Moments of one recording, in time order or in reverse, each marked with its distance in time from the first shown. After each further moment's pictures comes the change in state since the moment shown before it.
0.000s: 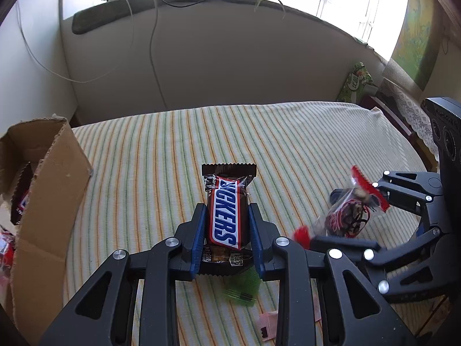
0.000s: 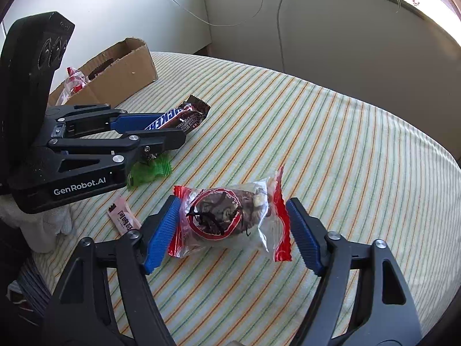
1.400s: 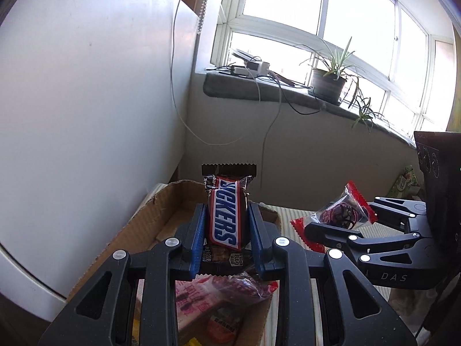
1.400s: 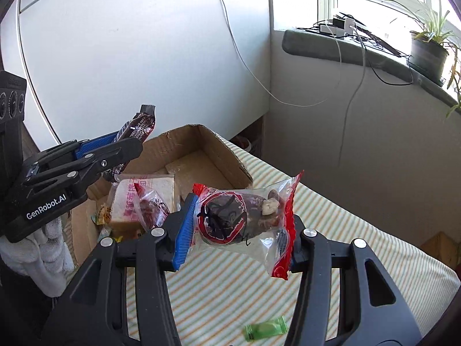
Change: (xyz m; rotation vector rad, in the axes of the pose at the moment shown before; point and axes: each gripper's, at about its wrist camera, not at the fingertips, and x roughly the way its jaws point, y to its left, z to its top) left arm -0.143 0.139 0.001 -0.283 -0.364 0.257; right arm -0.002 0.140 0.141 -0.165 -0.196 0.084
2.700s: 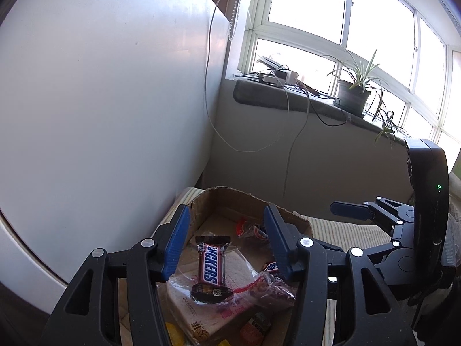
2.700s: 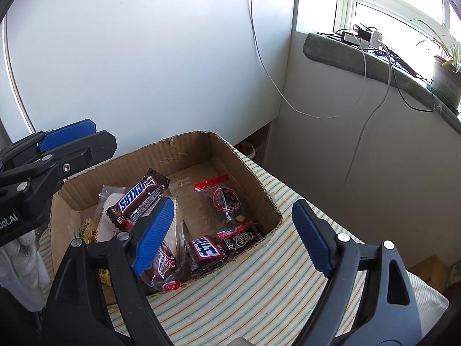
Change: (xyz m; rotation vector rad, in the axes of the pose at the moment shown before) left arm -0.008 0.023 0.002 -0.053 -0.030 0.084; right arm 0.046 0.032 0.023 -0.089 0.017 -0.043
